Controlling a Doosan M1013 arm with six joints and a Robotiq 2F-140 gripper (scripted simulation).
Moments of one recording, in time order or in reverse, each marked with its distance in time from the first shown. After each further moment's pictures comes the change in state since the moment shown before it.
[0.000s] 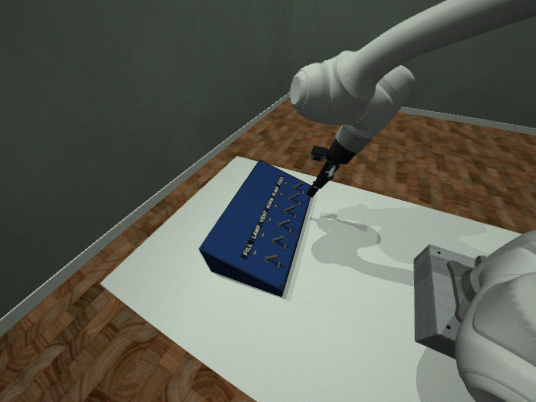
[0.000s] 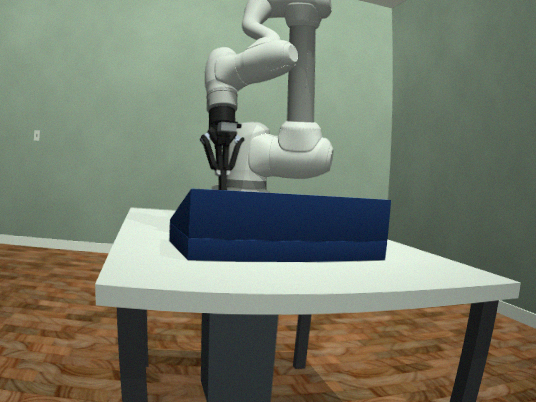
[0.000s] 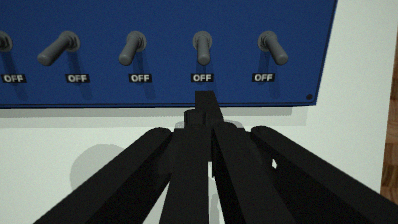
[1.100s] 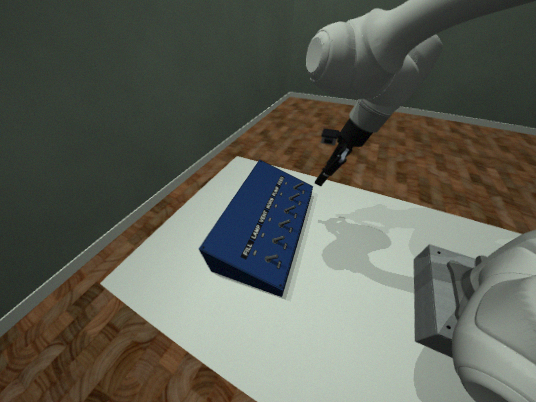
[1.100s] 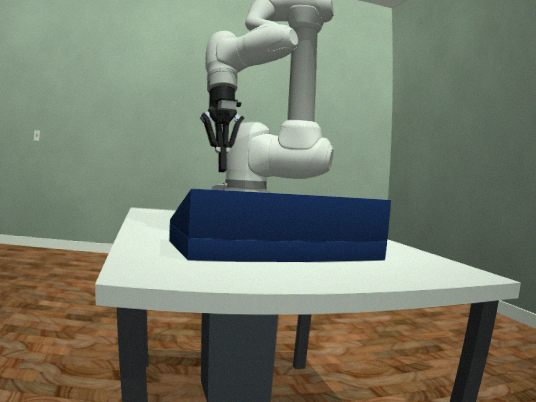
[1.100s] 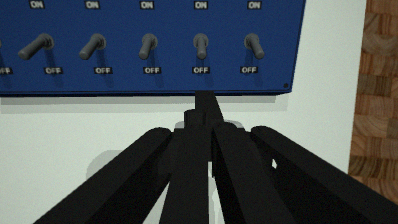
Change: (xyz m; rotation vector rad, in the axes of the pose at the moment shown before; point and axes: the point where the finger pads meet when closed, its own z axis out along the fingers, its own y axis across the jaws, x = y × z) arm 0.000 0.000 -0.067 -0.001 0.000 0.001
